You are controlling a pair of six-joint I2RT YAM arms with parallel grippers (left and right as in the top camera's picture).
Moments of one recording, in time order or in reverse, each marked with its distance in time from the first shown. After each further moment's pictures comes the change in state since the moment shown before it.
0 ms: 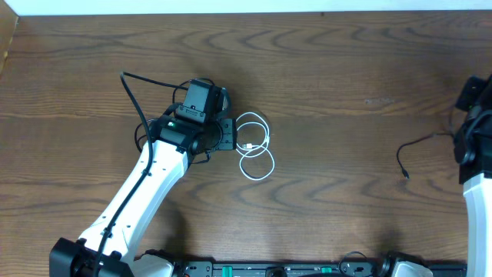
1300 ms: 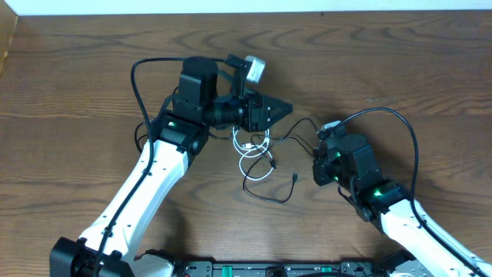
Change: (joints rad) left arm -0.001 0.002 0.000 0.547 0.733 -0.073; right arm 0.722 -0.011 -0.613 0.265 -0.440 0.269
